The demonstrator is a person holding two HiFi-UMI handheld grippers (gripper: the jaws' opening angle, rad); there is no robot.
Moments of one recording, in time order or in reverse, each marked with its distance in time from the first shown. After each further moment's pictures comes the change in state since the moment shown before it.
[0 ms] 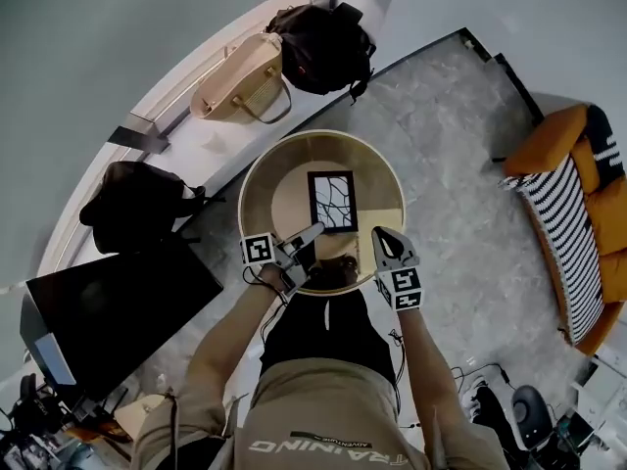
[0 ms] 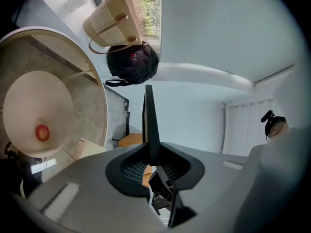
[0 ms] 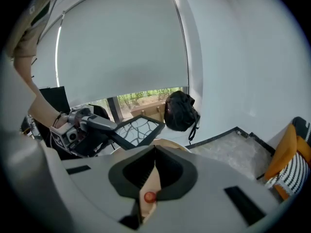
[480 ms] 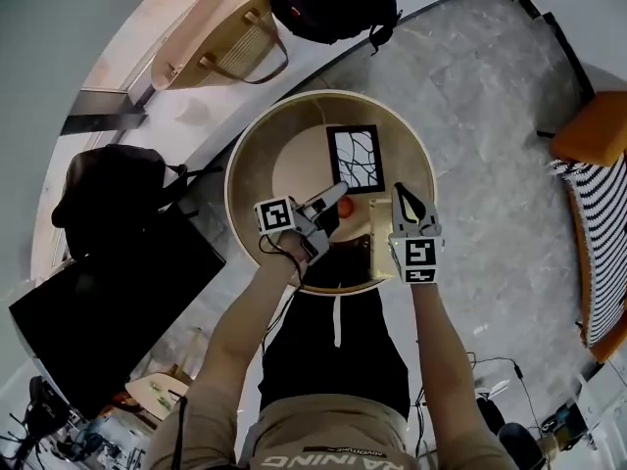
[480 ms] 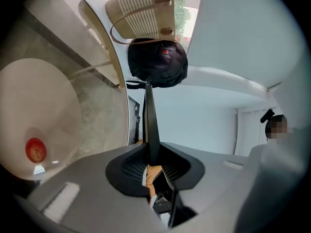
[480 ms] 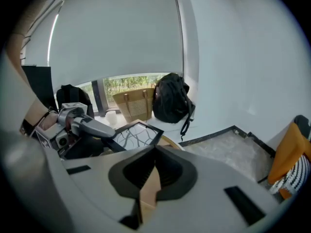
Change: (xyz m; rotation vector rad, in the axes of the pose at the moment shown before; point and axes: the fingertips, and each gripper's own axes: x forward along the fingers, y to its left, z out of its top) left arm 0.075 0.164 0.060 -0.043 -0.059 0.103; right arm 0.143 -0.083 -0.072 -0.046 0.007 -0.063
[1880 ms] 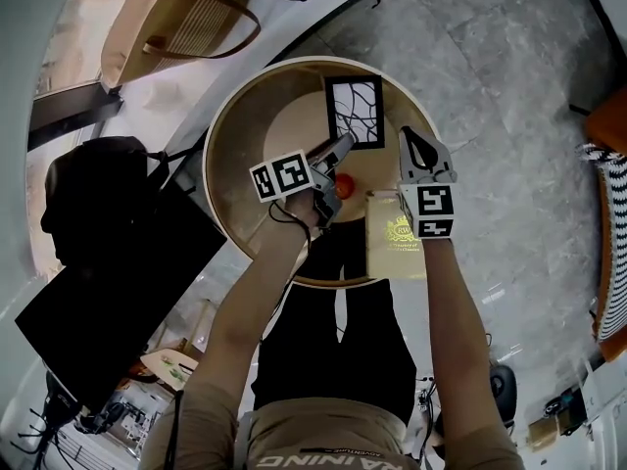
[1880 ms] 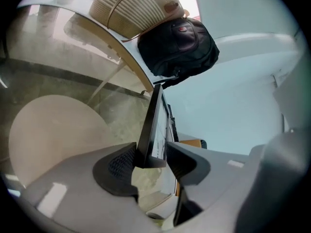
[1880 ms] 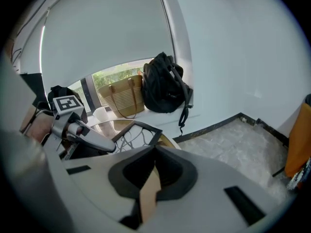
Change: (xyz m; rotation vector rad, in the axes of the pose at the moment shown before) left arm 0.057 0.100 0.044 0.208 -0.016 0.435; right arm 0.098 -0.057 -0.047 0.099 0.032 0.059
